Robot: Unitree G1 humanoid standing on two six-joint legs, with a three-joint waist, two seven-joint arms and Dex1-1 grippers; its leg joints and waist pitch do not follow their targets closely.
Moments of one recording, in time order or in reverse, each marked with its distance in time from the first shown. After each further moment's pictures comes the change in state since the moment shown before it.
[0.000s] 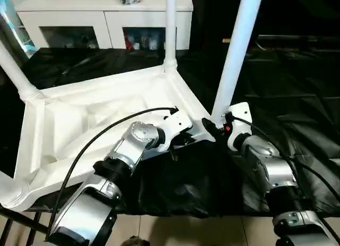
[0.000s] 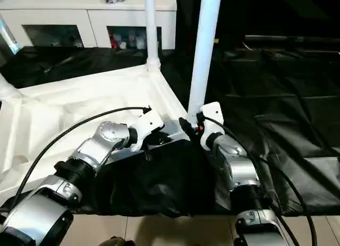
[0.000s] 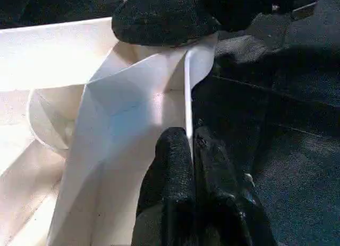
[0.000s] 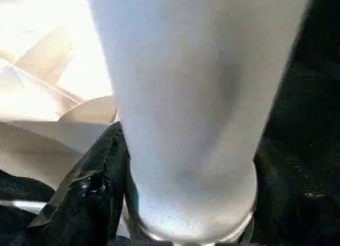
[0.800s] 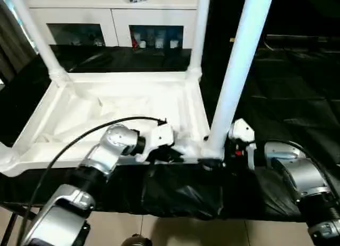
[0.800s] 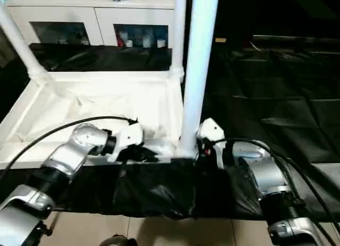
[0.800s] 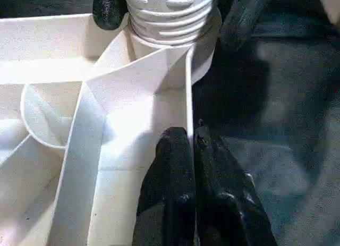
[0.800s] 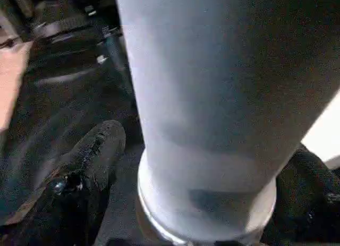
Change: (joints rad) left arm 0.113 0.201 -0.042 -0.161 -0.070 -0.159 -0.432; right arm 0.080 -0.299 0.184 -0.159 0.073 -0.029 0.747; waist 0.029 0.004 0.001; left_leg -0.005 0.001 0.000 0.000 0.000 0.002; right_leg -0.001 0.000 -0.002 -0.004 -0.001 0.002
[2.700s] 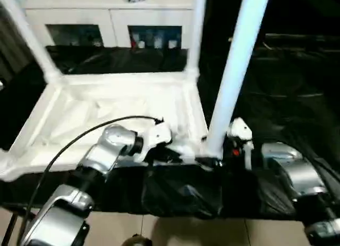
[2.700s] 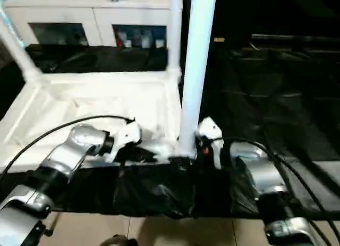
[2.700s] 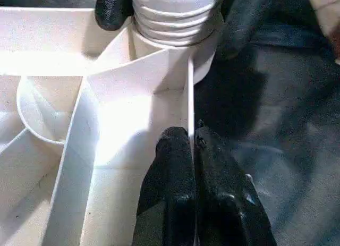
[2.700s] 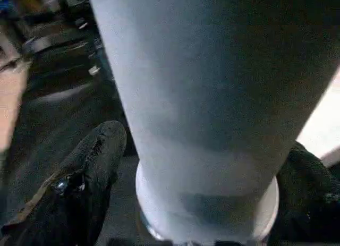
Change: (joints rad) left arm 0.003 0.002 0.013 -0.015 -0.030 0.085 -0.020; right arm -0.001 0.022 -0.012 -0.006 0.020 0.064 -0.013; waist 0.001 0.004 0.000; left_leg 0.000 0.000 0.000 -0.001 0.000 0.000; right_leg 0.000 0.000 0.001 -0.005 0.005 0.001
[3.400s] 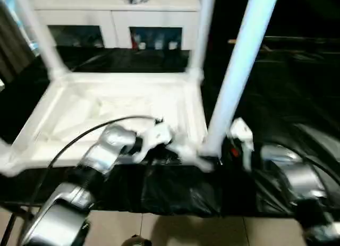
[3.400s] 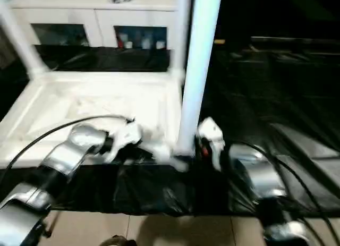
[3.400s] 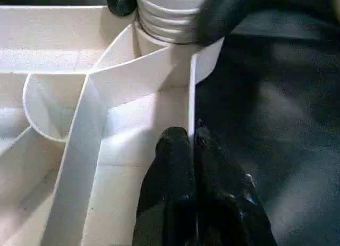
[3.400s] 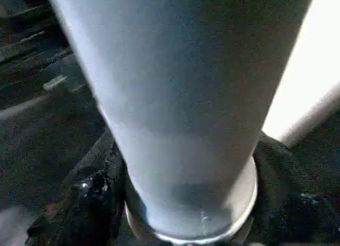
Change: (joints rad) left arm -0.050 -0.067 0.017 0.090 0.058 0.016 0.185; right arm -0.003 0.125 -0.078 0.046 -0.056 0.023 -0.313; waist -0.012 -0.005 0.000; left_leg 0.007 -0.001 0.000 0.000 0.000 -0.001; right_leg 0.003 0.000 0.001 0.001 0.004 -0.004
